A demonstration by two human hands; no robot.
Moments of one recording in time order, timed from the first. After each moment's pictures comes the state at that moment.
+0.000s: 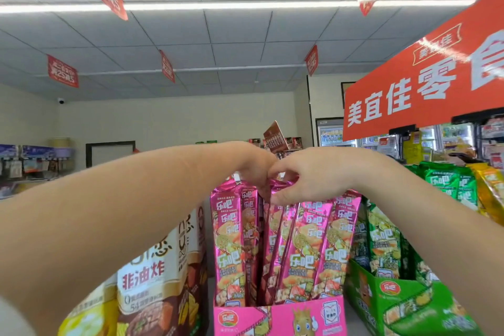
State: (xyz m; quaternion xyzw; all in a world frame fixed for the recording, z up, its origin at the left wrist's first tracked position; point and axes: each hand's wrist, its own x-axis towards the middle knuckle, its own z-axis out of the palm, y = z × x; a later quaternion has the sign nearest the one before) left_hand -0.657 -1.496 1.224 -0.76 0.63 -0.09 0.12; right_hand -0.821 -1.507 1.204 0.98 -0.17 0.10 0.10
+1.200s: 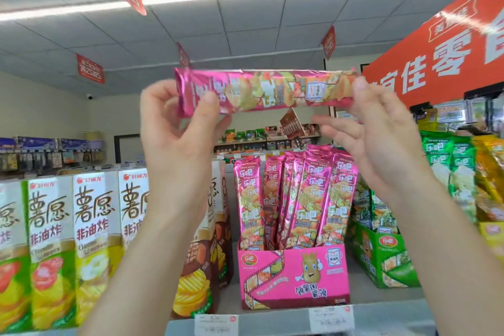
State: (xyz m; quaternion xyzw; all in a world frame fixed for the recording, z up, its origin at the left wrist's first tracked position) left_hand -0.740 -1.318 1.148 -0.29 0.51 -0.19 -0.78; right_hand -0.865 -1.484 1.150 0.58 0.10 0.60 -0.54
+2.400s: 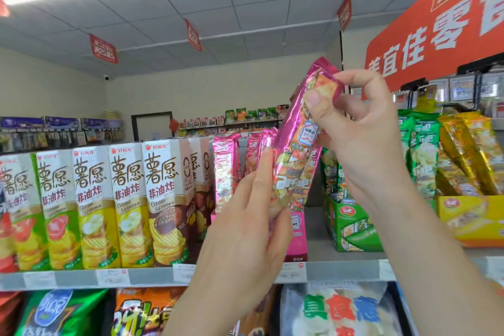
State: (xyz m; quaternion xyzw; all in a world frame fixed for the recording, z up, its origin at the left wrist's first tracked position) left_hand -0.826 -1.343 1.038 -0.66 0.56 -0.33 -0.38; right_hand -0.908 -1.476 1.123 0.59 0.12 0.61 -0.52
